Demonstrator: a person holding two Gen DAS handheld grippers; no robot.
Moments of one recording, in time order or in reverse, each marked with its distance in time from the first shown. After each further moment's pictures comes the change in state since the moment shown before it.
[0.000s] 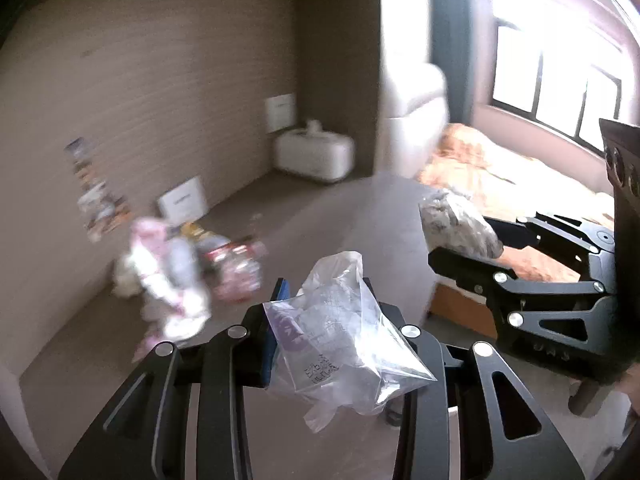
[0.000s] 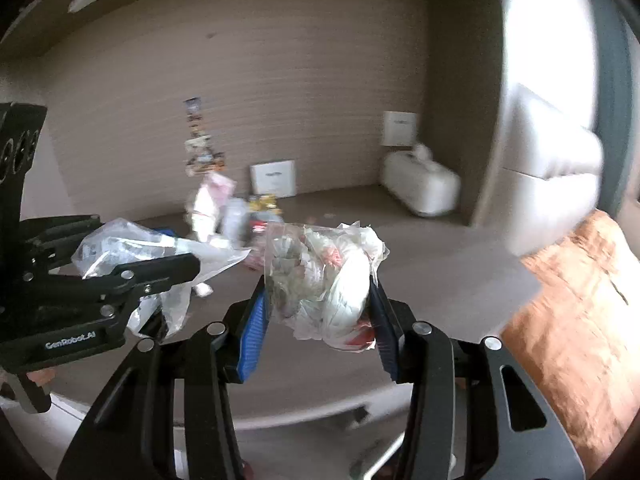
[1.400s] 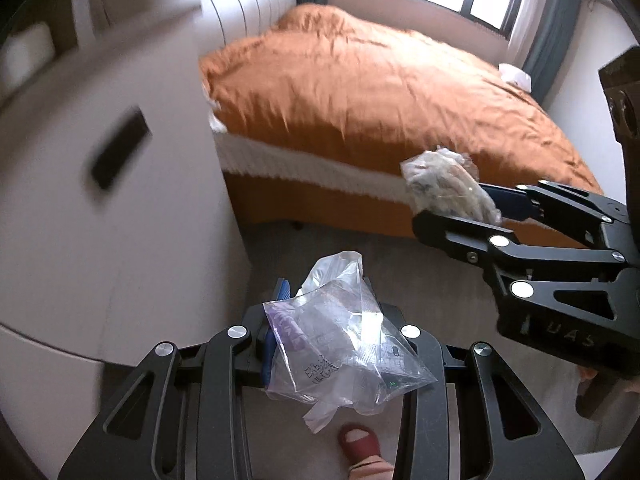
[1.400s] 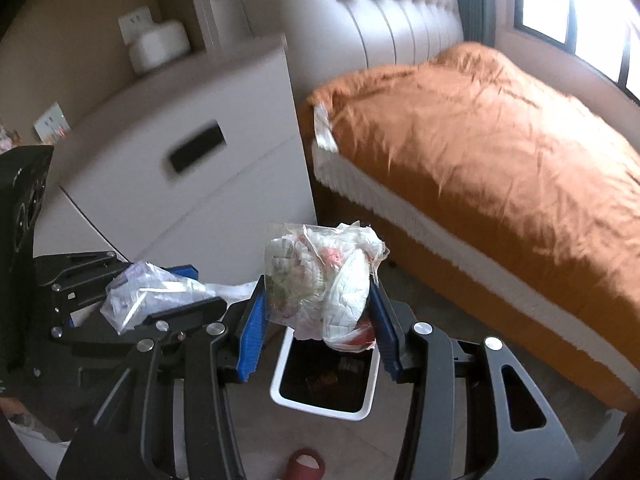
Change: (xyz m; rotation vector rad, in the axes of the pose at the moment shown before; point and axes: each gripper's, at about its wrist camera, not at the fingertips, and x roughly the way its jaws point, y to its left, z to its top) left arm 0.282 -0.292 -0.132 0.275 0.349 -0.411; right arm 0.056 -0.240 -0.272 0.422 0.276 -0.292
